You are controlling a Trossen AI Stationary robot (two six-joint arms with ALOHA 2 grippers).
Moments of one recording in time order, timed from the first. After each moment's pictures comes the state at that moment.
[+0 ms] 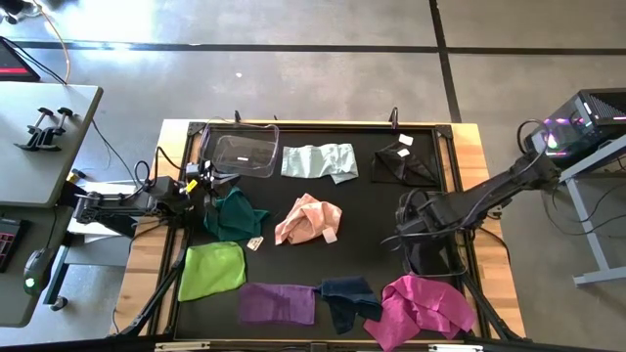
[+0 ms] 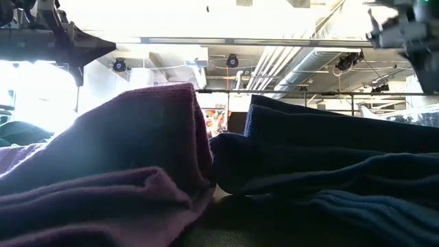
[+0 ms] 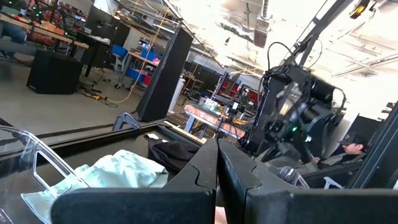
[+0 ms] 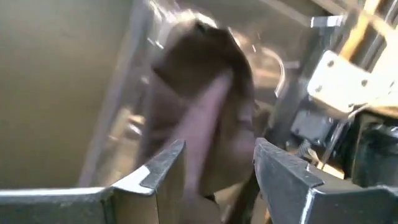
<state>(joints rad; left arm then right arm) 0.01 0.00 0.01 0.18 -0.34 -0.35 0.42 1.29 1.02 -1.48 0.16 1.54</state>
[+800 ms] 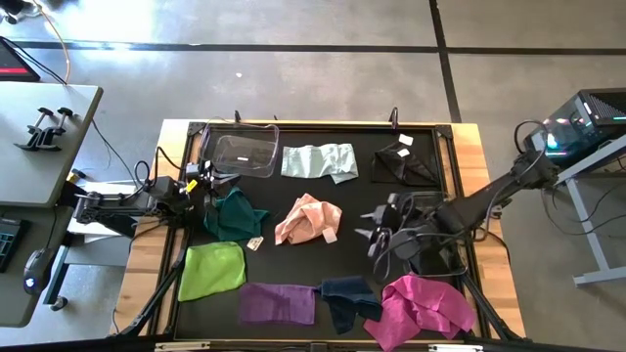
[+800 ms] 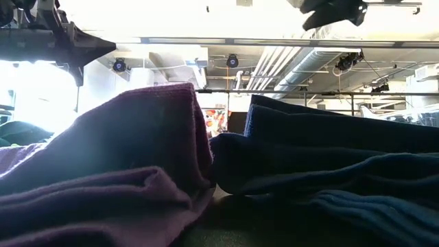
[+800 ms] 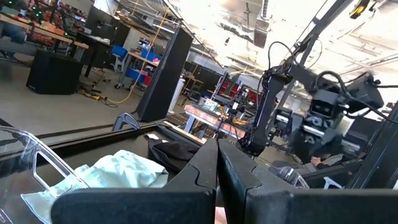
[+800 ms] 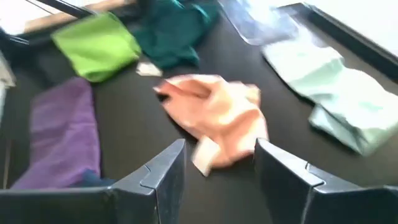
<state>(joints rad) 0.01 0.00 0.01 0.18 -0.34 -0.35 0.50 1.29 1.01 -0.48 0.66 0.64</state>
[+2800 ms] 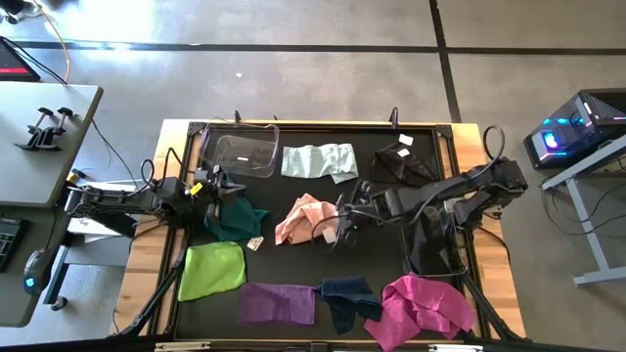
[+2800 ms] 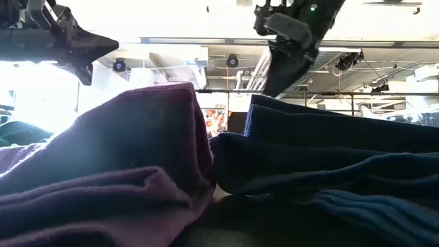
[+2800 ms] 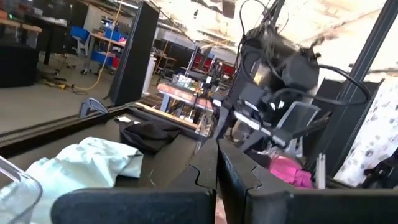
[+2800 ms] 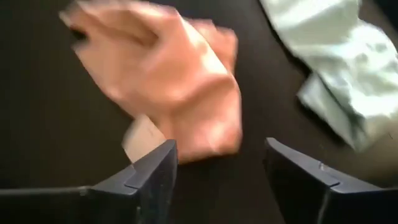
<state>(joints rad) -0.01 0.17 0.01 0.29 -0.19 -0.28 0.18 1.63 1.22 -0.74 0.39 0.50</state>
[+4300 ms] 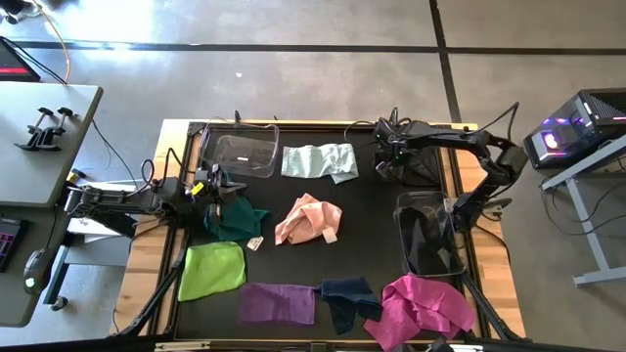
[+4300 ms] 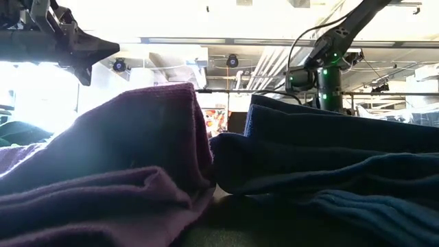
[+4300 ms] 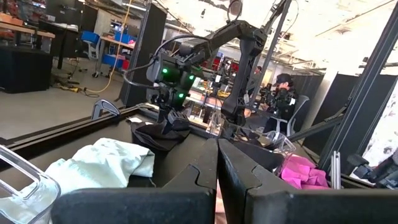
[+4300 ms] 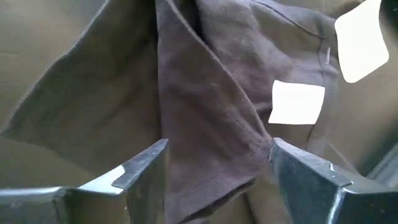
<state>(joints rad) -0.01 0.17 0.01 0.27 -0.23 -0.26 -0.71 1.63 0.96 -0.82 0.20 0.16</state>
